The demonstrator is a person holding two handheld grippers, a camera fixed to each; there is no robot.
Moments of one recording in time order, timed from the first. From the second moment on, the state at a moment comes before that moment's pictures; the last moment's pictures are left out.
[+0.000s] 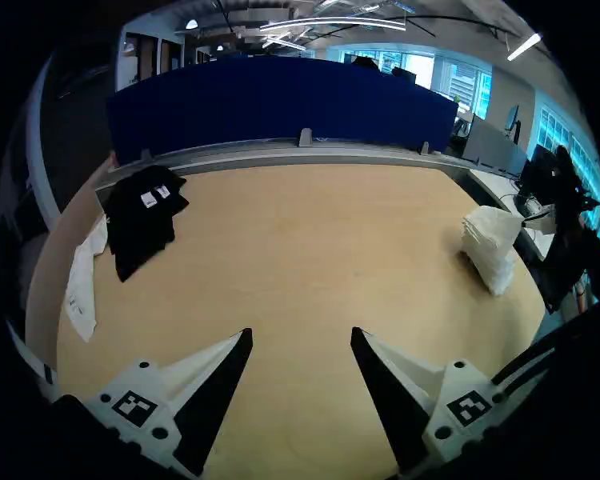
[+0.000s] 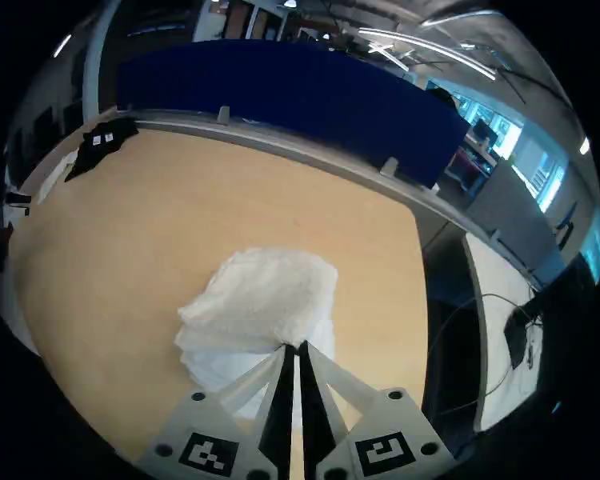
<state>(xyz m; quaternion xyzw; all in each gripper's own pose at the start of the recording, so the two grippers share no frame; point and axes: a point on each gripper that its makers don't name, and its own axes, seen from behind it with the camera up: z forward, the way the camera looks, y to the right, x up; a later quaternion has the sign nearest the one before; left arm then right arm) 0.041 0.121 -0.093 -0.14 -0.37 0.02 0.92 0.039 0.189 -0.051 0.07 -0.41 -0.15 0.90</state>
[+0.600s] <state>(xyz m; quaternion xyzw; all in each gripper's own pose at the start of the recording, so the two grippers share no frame) 0.041 0.117 -0.101 -0.14 -0.37 0.02 0.92 -0.015 0.211 -0.087 0.04 -0.46 -0.12 0.88</state>
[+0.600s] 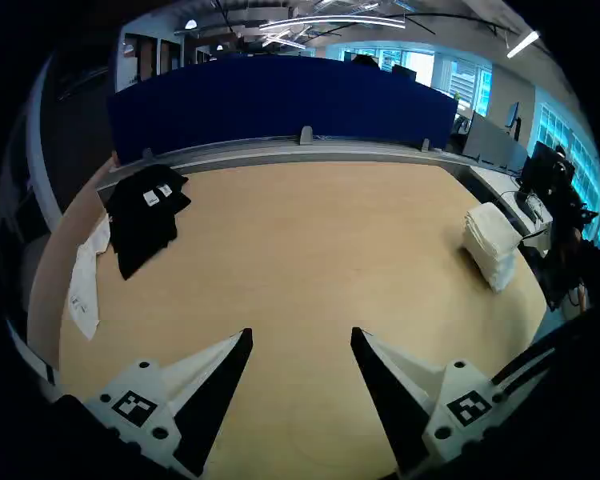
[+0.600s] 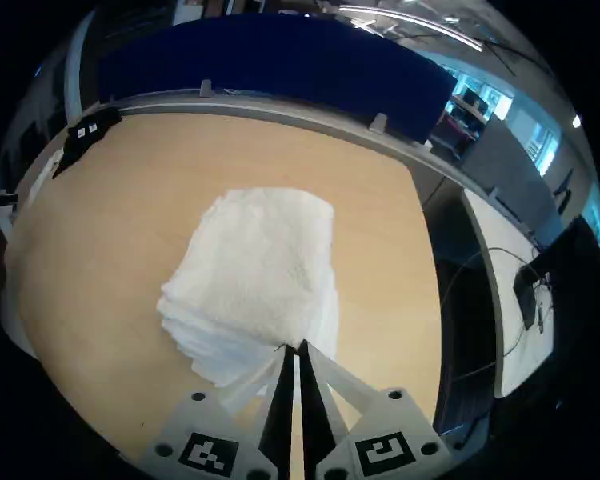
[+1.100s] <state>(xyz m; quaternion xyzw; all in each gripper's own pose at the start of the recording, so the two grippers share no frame) 0.038 0.118 -0.106 -0.14 -0.37 0.03 0.92 -0.051 0.217 -0.091 0.01 -0.48 -0.09 0.87</state>
